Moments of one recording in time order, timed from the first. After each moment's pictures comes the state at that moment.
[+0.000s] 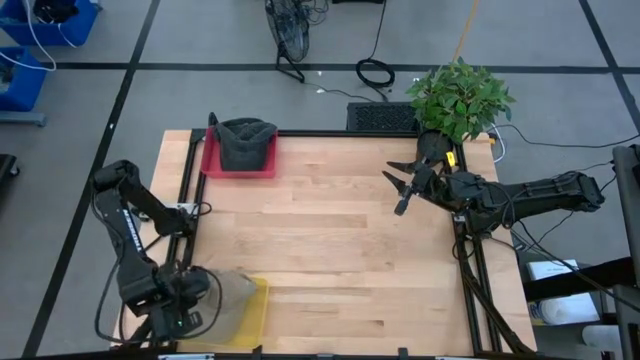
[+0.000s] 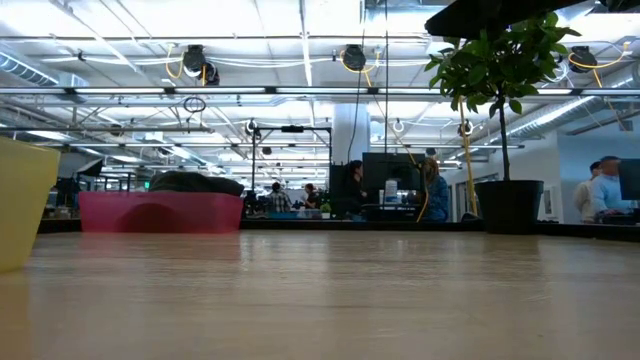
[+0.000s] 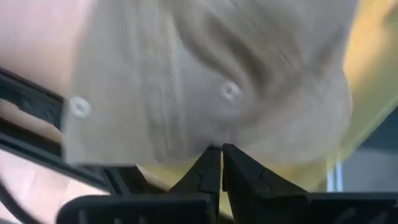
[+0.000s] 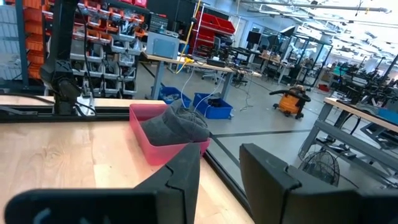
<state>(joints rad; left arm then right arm) -1.13 1.43 1.14 -1.22 0.01 -1.65 0.07 0.80 0.60 0.19 0.60 -0.20</state>
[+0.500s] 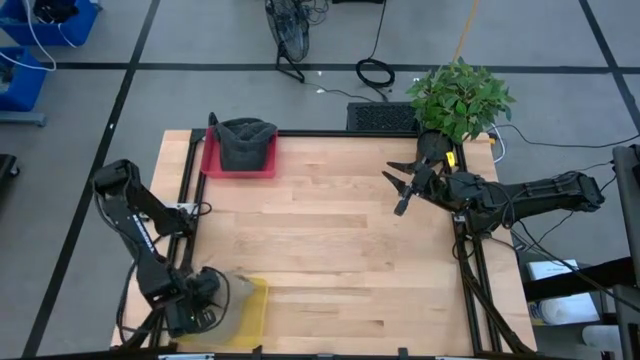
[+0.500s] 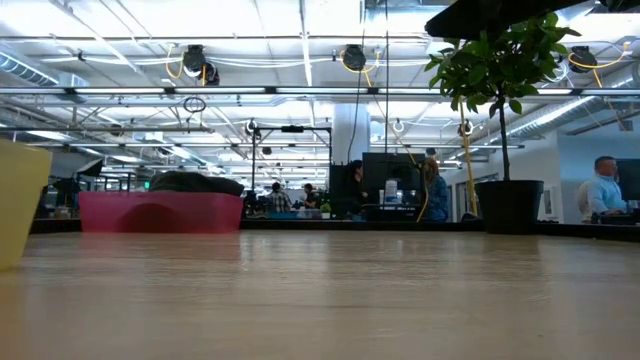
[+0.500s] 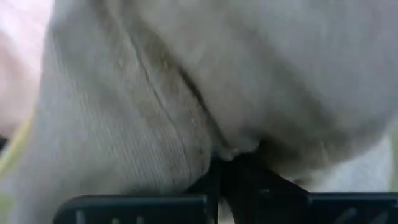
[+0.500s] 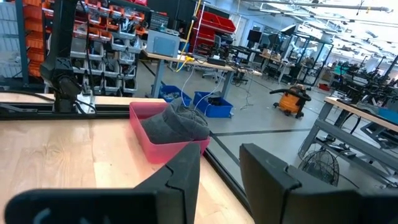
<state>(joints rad) -1.12 1.43 0.87 -0.83 -0.04 -1.72 0.07 0.80 0.60 0.18 0.60 -0.20</state>
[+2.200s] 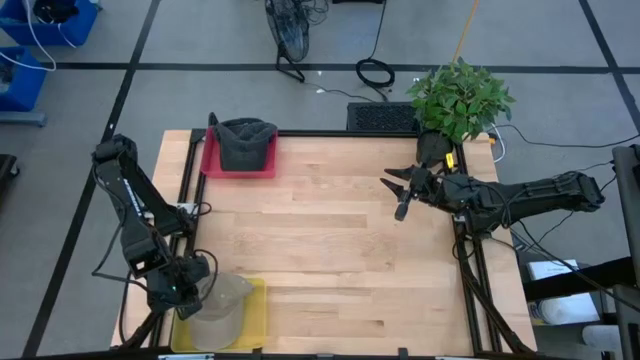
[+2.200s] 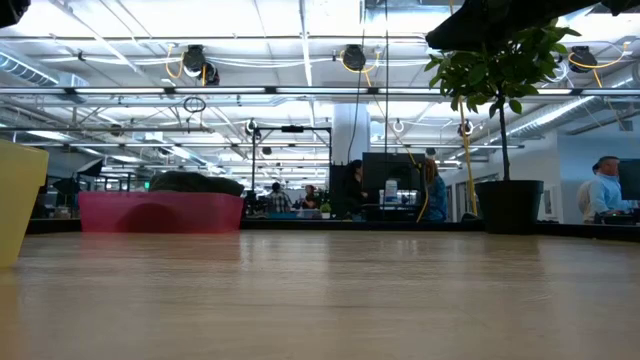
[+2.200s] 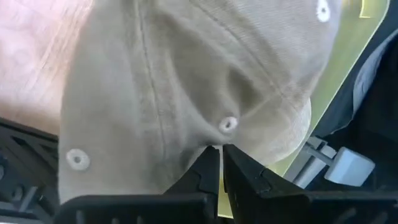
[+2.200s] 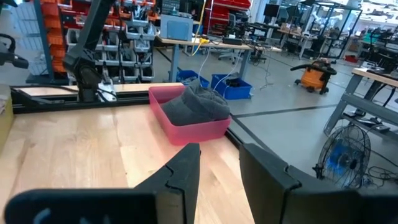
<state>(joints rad) -1.11 1.08 0.78 -0.79 0.01 -1.73 0.07 0.80 0.60 0.07 0.54 -0.05</state>
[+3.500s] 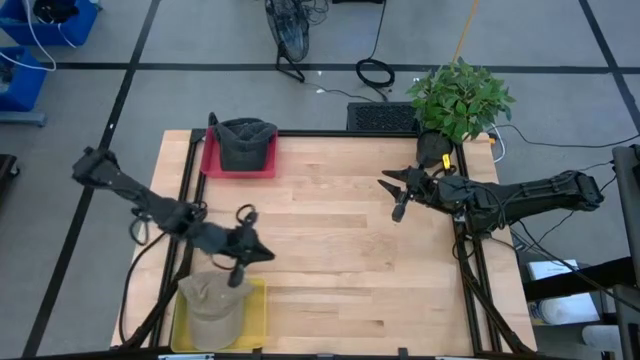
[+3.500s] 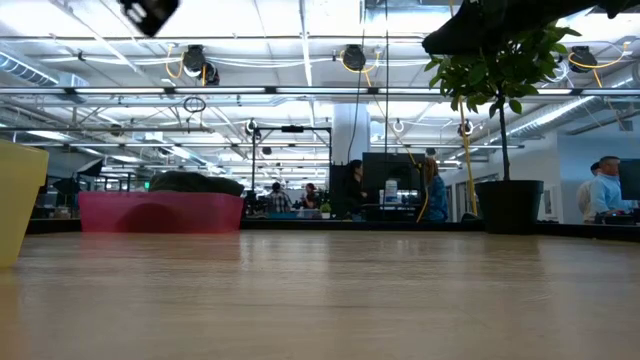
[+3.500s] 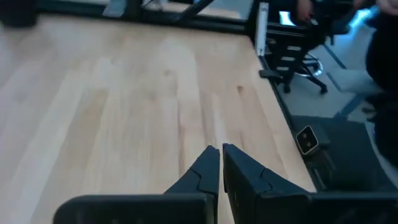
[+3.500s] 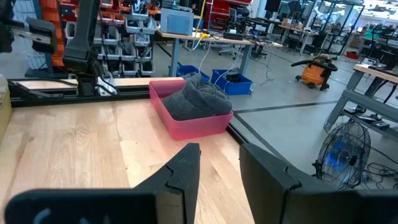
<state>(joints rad) -0.53 1.05 0.78 -0.22 -0.28 -0.37 0.07 0.84 0.60 0.08 0.54 -0.04</state>
